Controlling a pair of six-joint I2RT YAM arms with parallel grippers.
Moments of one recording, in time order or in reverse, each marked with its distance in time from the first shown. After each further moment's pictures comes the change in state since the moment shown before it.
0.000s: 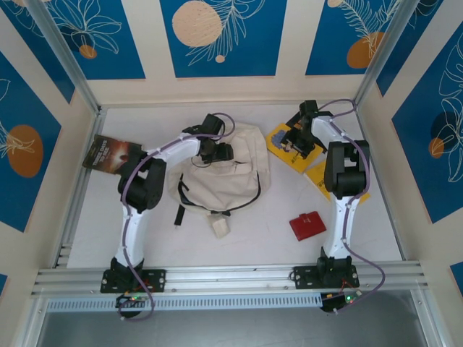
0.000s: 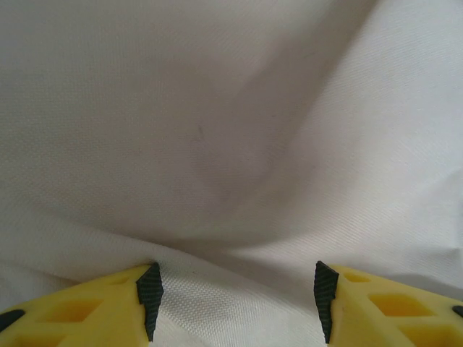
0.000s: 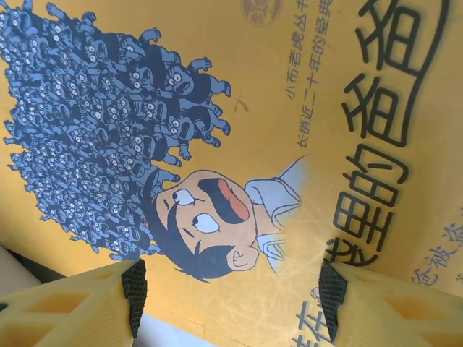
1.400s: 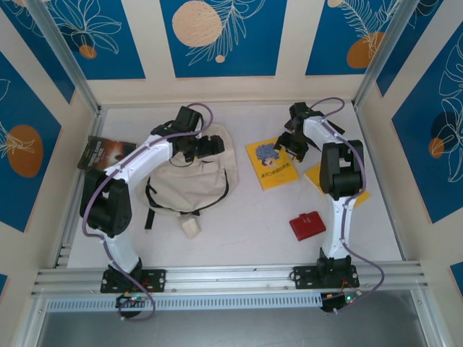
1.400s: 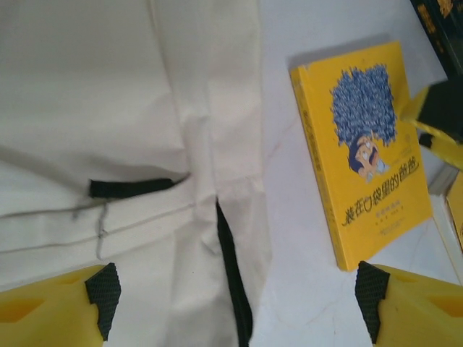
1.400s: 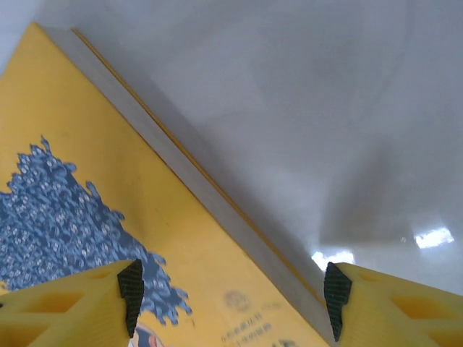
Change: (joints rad) left arm 0.033 -0.413 -0.233 -0.052 0.090 -0.064; right arm 0.068 0.004 0.014 -0.080 0.044 -0.079
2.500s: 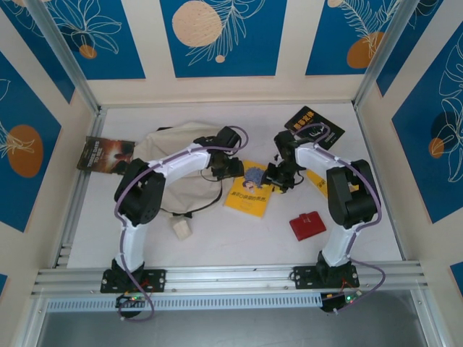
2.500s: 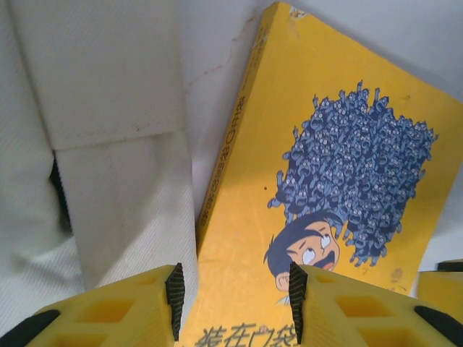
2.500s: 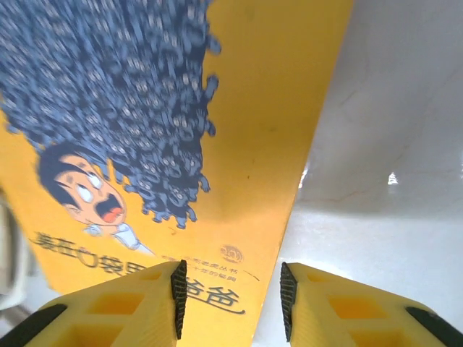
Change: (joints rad) left arm -0.213 0.269 0.119 -0.041 -0.072 -0.101; right arm 0.180 -0.380 -0.535 0.068 -0.211 0.032
